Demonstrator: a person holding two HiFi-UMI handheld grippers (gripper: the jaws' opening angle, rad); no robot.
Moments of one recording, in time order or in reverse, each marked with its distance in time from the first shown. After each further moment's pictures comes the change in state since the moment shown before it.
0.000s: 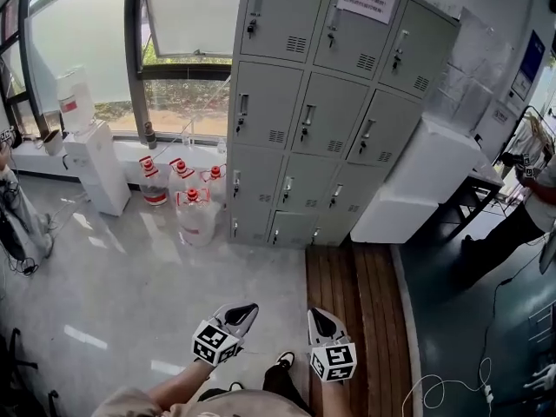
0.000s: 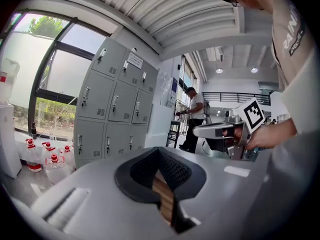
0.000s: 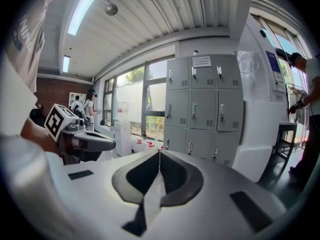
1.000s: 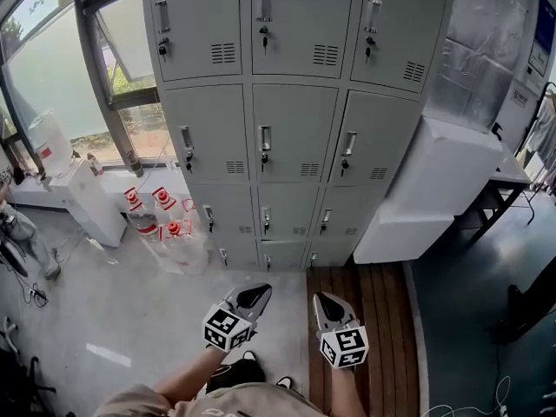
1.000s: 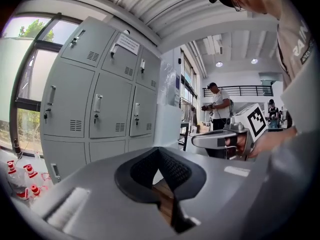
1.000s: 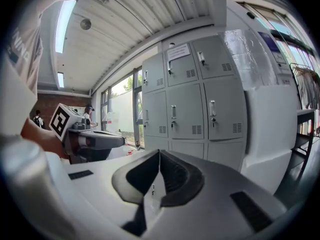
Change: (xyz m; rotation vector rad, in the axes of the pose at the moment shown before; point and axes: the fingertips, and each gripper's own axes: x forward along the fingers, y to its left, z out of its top) left arm 0.316 0.074 0.117 0.086 -0.002 0.012; right arm 0.161 -0.279 0.043 0.086 -0.086 0.072
